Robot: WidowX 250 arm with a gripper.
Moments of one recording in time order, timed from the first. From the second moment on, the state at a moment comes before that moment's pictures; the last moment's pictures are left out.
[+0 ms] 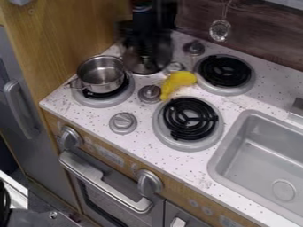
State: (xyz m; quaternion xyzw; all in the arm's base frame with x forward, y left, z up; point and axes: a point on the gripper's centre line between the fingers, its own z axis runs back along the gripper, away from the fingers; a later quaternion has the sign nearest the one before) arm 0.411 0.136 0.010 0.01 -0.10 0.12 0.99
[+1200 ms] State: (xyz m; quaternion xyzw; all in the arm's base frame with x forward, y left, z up) arm 0.389 0.205 -0.022 0.02 -0.05 0.18 0.98
